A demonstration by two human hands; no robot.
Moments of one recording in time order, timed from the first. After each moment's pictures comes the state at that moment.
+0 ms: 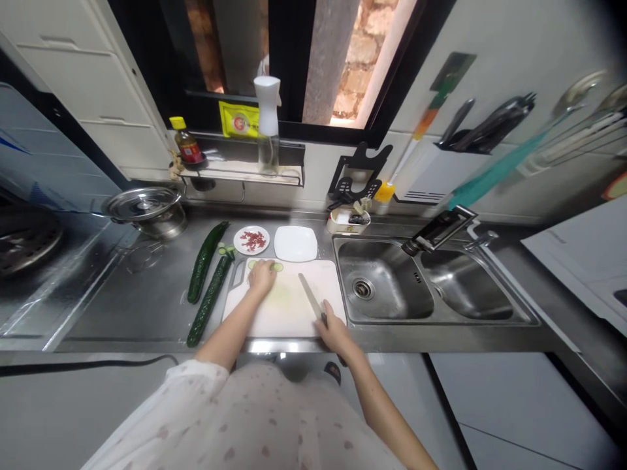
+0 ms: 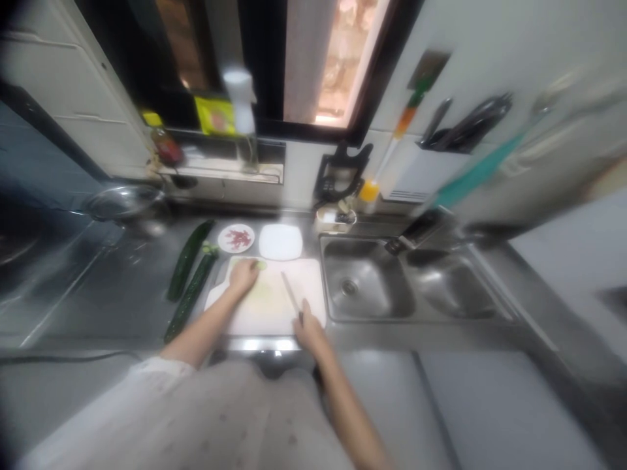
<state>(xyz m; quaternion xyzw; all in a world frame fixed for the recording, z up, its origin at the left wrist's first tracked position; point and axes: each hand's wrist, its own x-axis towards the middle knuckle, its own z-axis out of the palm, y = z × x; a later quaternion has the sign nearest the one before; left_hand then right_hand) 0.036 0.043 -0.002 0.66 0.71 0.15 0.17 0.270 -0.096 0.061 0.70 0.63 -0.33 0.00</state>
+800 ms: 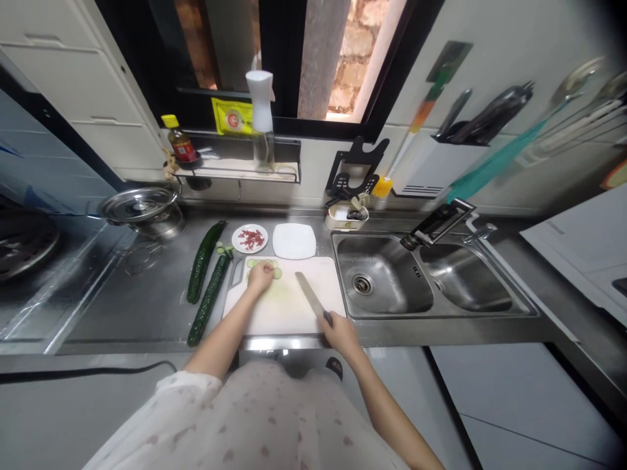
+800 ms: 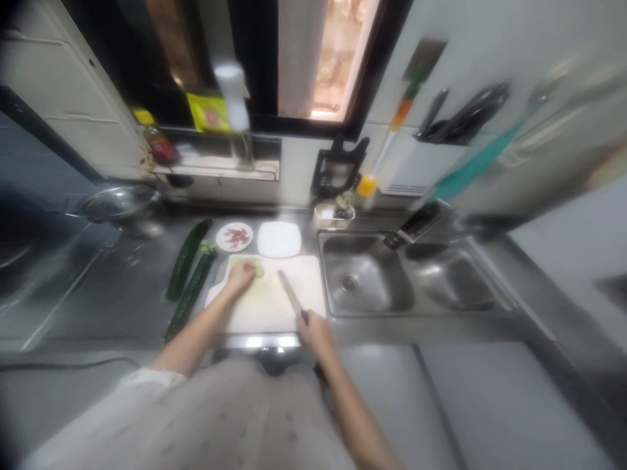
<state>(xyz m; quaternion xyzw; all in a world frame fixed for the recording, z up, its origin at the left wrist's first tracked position) 0.034 0.038 0.004 0.55 0.74 0.21 0.32 0.271 -0.105 0.070 0.73 0.63 -0.26 0.05</state>
